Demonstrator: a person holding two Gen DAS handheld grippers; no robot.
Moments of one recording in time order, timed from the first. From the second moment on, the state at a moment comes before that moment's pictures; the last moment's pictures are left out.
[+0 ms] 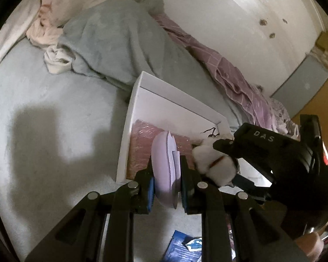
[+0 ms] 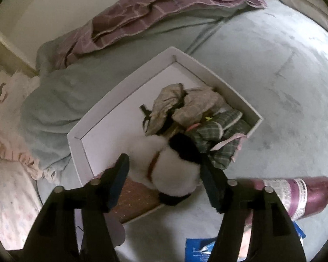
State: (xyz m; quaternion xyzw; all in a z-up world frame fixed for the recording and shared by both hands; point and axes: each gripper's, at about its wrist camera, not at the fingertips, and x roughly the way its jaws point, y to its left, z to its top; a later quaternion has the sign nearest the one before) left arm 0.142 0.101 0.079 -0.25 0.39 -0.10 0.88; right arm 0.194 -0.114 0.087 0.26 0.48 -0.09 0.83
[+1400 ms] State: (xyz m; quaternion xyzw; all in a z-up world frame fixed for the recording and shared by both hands) left arm 0.188 0.082 0.052 -0.27 0.44 -0.10 0.85; right arm 0.231 -0.084 0.095 -0.05 0.54 0.04 0.84
